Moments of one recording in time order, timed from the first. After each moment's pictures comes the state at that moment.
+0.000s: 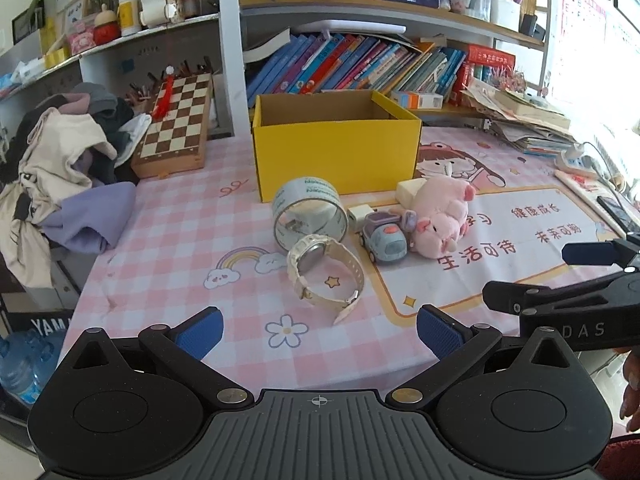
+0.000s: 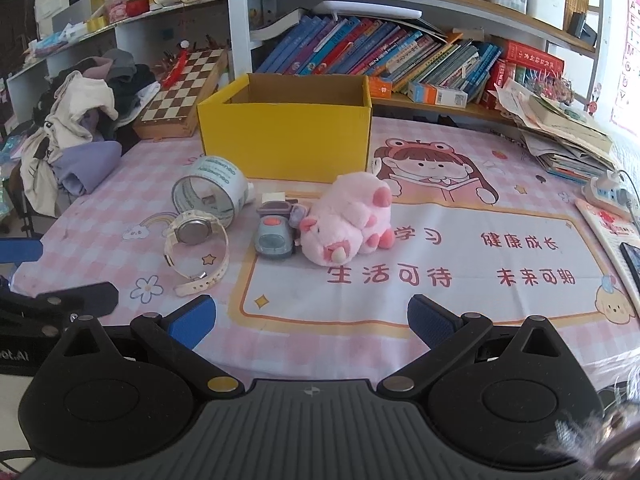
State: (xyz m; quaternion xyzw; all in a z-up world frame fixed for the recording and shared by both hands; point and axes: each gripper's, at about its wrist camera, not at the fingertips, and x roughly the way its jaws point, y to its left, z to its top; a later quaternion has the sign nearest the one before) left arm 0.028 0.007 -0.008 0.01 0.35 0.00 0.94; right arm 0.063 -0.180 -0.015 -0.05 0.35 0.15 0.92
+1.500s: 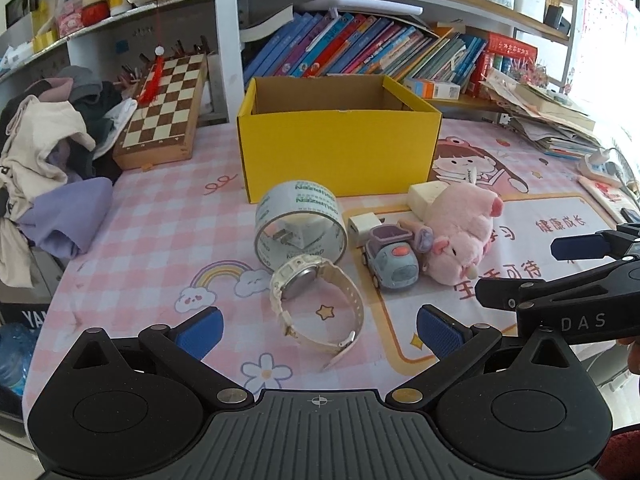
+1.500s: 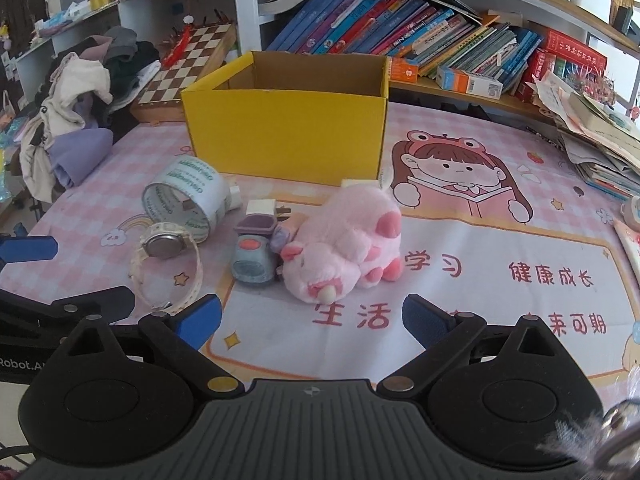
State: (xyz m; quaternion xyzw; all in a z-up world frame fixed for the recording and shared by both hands) left arm 0.095 -0.001 -0.028 -0.01 0.38 0.01 0.93; right arm 0.149 -0.183 -0.028 -0.06 0.38 0.19 0.90
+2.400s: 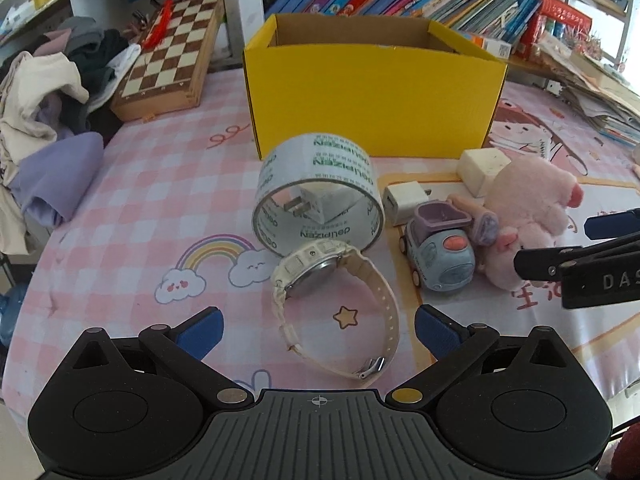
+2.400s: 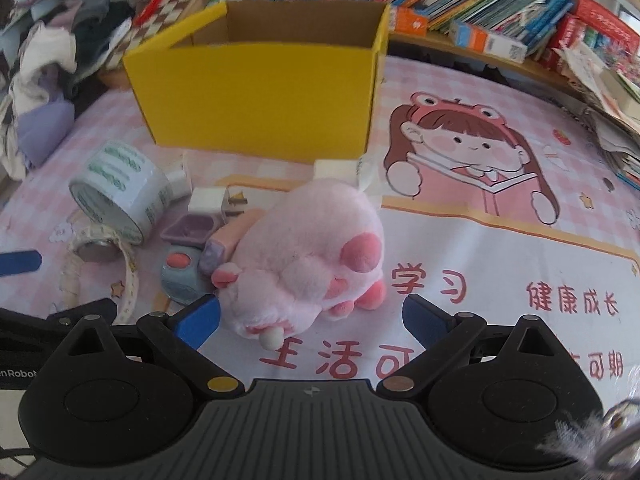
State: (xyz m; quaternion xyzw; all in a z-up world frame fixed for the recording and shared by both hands) left arm 0.156 0.000 -0.069 -0.02 0.45 0.07 0.89; right arm 0.236 -0.183 -0.059 -0.09 0.46 0.20 0.86
